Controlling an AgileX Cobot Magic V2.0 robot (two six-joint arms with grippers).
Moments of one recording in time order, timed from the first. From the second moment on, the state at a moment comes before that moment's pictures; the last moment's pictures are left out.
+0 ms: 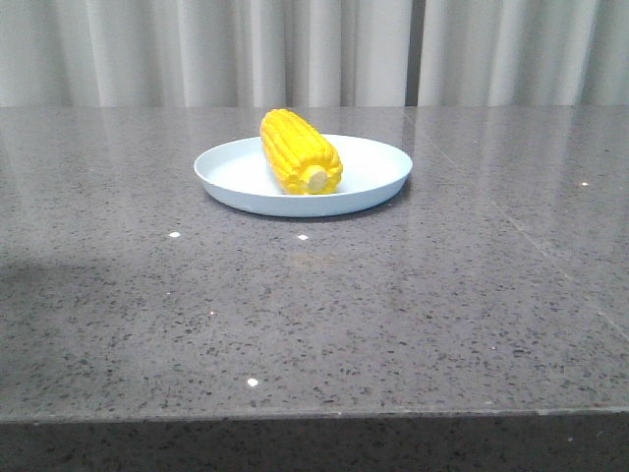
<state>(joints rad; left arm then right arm) -0.54 0.88 -0.84 -0.19 0.68 0.32 0.56 0.62 -0.88 -0.09 1.04 0.13</state>
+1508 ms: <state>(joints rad) 0.00 0.00 0.00 -0.03 0.06 0.12 0.56 0.62 -0.88 -0.09 1.05 0.13</state>
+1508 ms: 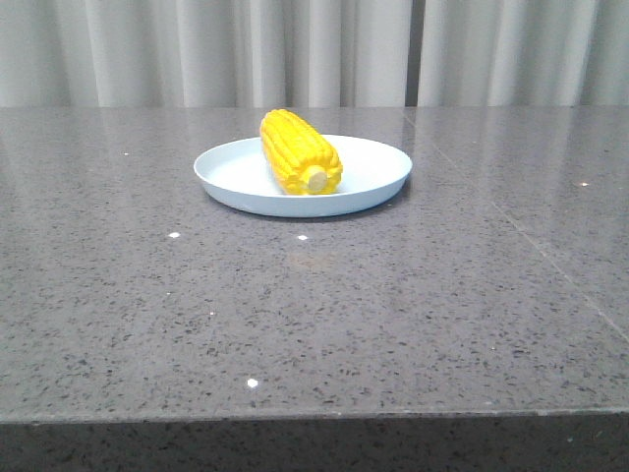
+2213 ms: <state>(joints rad) 0.00 0.00 0.00 0.01 0.04 0.09 0.56 0.62 -0.88 -0.09 1.05 0.13</state>
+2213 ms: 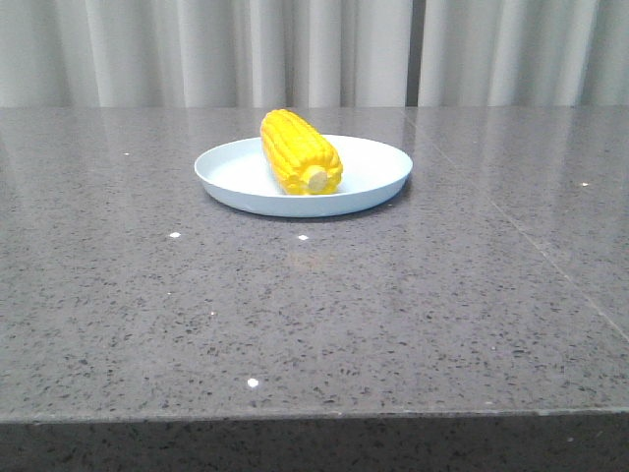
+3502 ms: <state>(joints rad) 0.00 0.00 0.00 0.01 0.04 0.09 0.03 -0.01 0.03 -0.01 0.10 0.13</state>
